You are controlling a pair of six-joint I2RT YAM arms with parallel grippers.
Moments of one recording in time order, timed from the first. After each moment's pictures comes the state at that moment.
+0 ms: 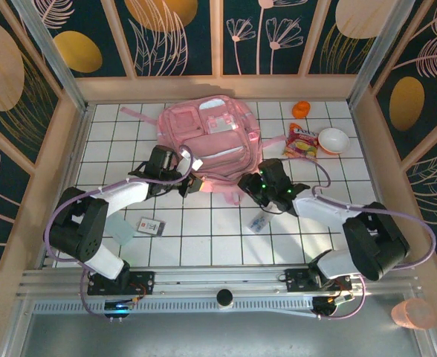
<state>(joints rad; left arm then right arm) -0.43 1.58 0.81 -0.04 0.60 0.09 0.60 1.40 0.65 -0.04 -0.16 1.17</state>
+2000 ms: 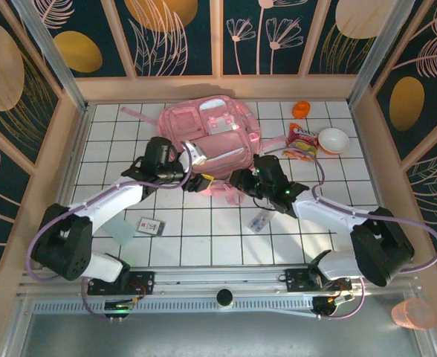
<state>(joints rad) -0.47 1.42 0.85 -0.02 0.62 0.31 0.68 1.32 0.70 0.04 -0.16 0.97</state>
